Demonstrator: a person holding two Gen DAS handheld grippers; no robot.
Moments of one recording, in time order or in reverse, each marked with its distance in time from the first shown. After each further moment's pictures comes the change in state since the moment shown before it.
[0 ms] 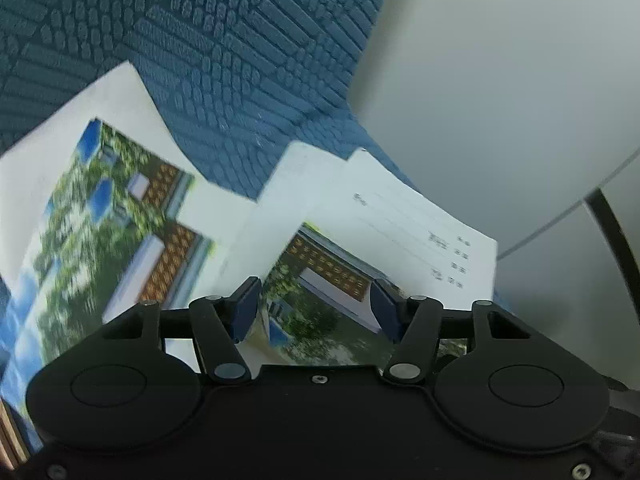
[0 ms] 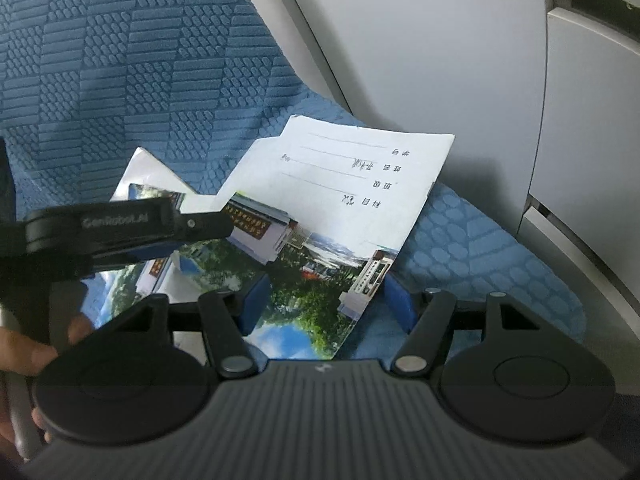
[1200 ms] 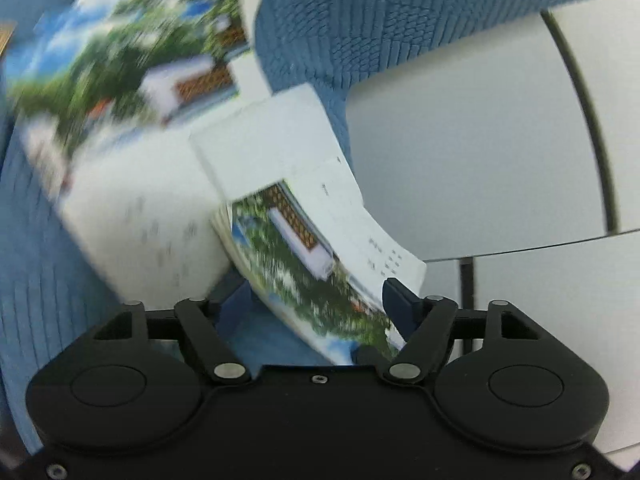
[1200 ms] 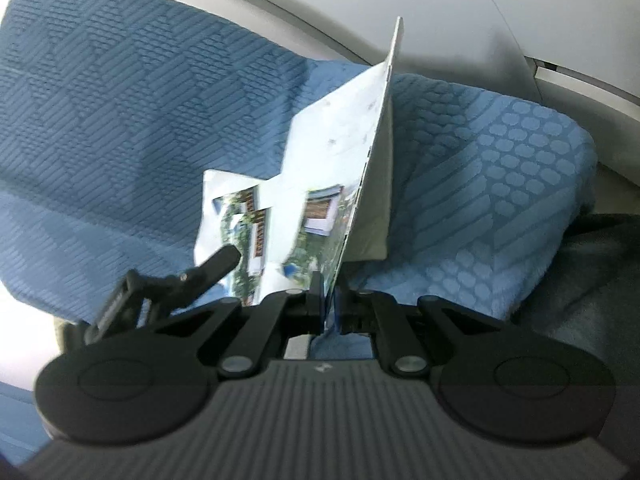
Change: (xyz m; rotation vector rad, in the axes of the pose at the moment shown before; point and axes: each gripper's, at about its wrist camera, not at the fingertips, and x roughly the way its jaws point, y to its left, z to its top) left arm -0.060 0.048 -0.101 -0.623 0.008 -0.423; right arm -0.055 -0.027 -0.034 0.424 0.098 0.298
